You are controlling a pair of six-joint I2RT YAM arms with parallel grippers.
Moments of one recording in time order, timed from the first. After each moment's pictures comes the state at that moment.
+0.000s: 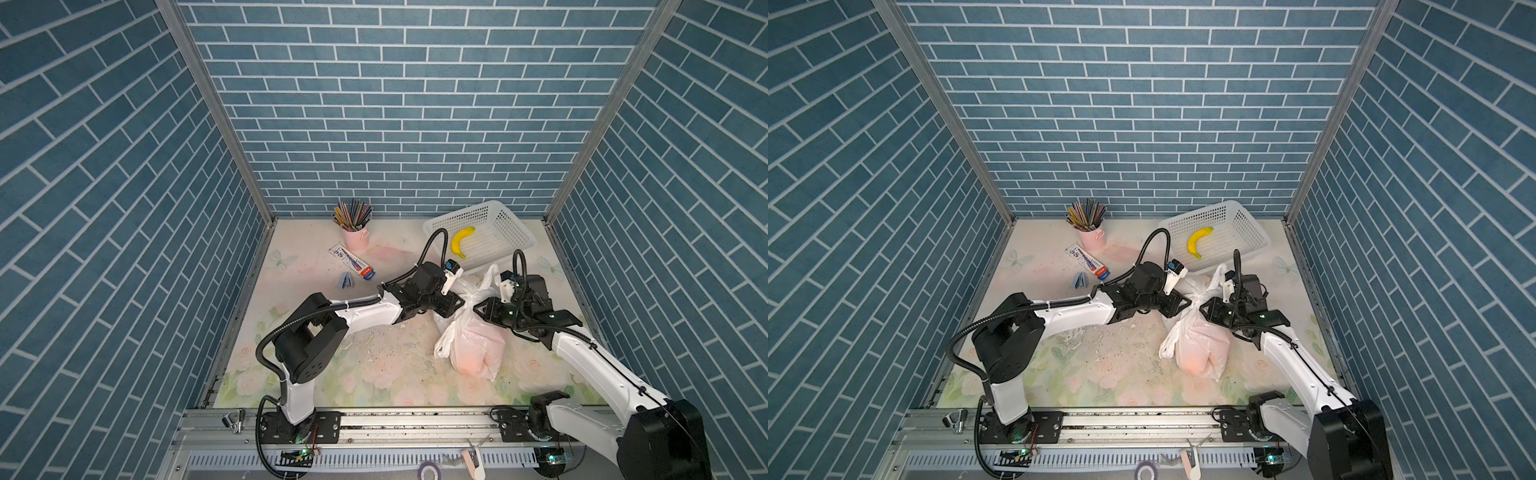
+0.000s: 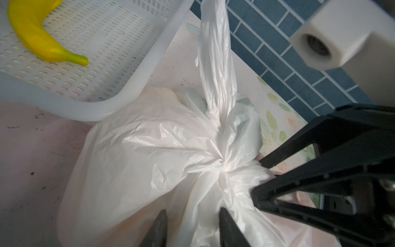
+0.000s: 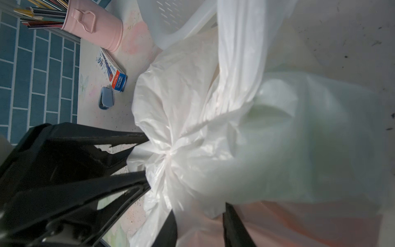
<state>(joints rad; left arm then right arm) -0.88 1.87 1.21 0.05 0.28 -0.28 0.30 1.07 0.65 -0.42 -0.40 0.53</state>
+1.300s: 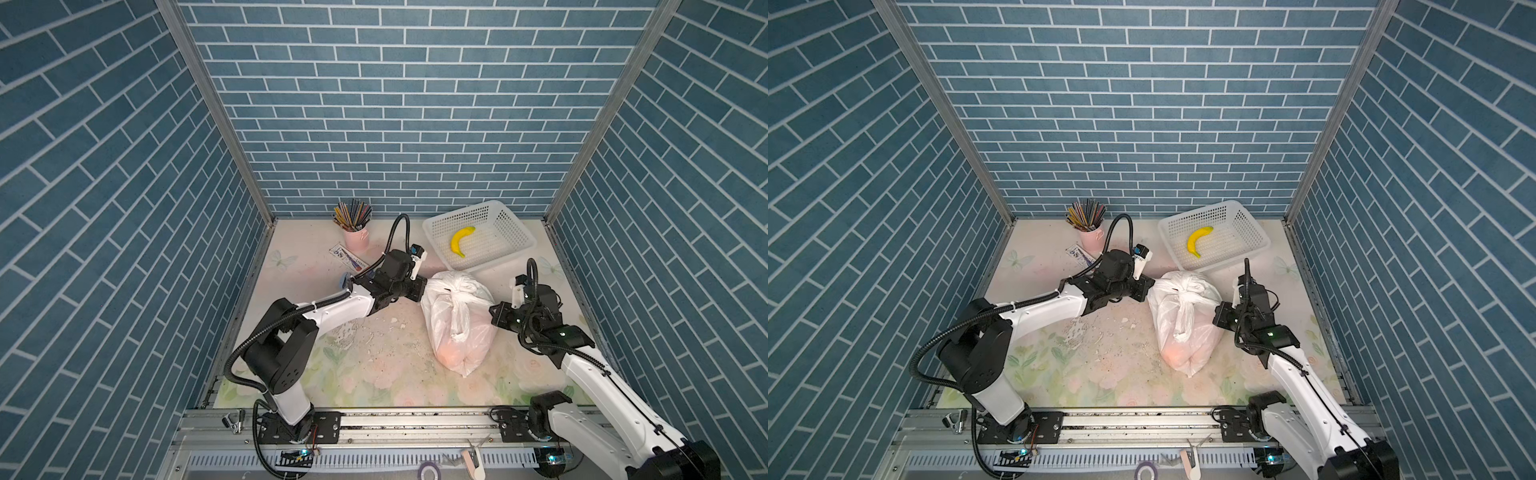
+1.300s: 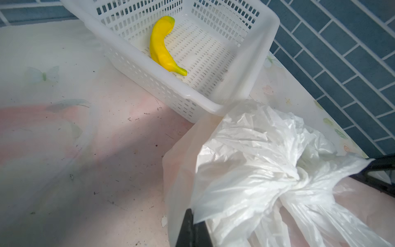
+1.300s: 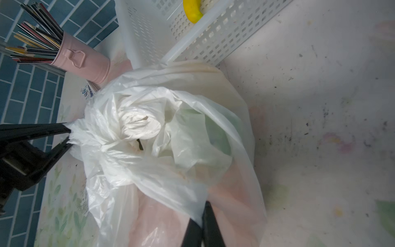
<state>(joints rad) -0.69 1.70 1.10 -0.02 0.17 -0.26 0.29 0.87 0.57 -0.44 -0.18 0.55</state>
